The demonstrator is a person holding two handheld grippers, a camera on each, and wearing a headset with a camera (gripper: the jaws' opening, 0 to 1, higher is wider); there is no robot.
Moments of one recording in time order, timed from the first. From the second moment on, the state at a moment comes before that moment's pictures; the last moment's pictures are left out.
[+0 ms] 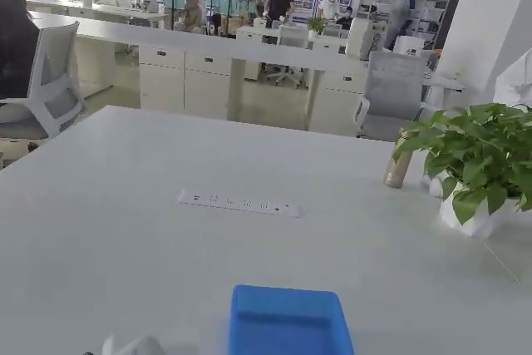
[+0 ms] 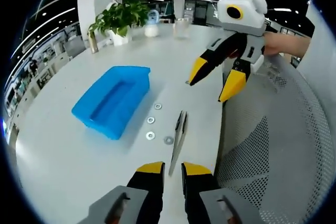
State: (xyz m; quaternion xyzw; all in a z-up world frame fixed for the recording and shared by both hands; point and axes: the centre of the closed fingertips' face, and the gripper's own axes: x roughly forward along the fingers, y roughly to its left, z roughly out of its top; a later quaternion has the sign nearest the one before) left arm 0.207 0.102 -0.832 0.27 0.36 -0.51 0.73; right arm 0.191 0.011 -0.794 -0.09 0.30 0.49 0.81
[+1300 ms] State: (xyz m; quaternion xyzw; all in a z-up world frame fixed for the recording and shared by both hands) left arm 0.204 0.099 -0.867 0.44 0.34 -0.54 0.63; right arm 0.206 0.011 -0.822 -0.18 0.32 0.47 0.80
